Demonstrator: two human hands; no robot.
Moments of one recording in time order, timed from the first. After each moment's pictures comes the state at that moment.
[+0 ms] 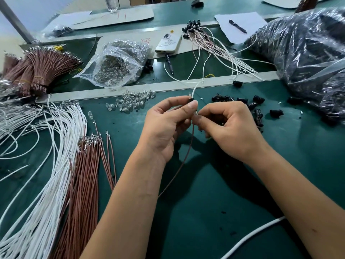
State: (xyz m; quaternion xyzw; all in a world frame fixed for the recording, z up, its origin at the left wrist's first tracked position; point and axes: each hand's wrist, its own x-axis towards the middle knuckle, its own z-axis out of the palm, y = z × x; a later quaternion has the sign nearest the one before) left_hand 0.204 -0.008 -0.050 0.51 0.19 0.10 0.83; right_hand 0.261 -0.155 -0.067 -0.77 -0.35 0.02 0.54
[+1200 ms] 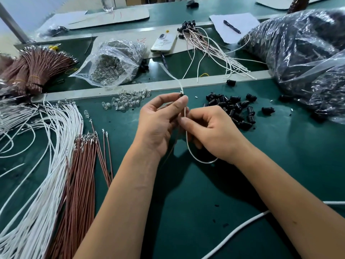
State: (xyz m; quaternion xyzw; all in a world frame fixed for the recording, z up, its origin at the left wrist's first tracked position) left_hand 0.205 -0.008 -0.052 0.49 0.18 0.13 0.84; right_hand 0.246 -0.149 -0.061 -0.76 -0.34 0.13 0.54
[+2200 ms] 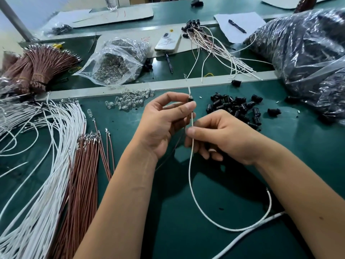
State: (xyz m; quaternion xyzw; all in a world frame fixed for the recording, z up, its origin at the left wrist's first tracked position) left_hand 0.199 -0.001 -0.045 0.51 0.14 0.08 0.84; right_hand 0.257 -0.161 -0.060 -0.68 -0.33 0.34 0.56
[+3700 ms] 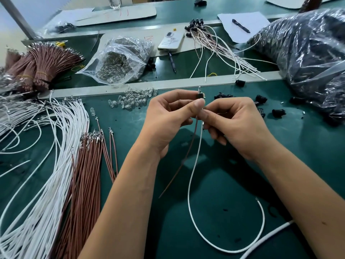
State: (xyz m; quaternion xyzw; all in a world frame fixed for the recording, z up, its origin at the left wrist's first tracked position) left_hand 0.197 0.001 -0.046 0.64 0.09 0.11 0.75; right_hand 0.265 -0.158 -0.069 -0.67 -0.29 0.13 0.67
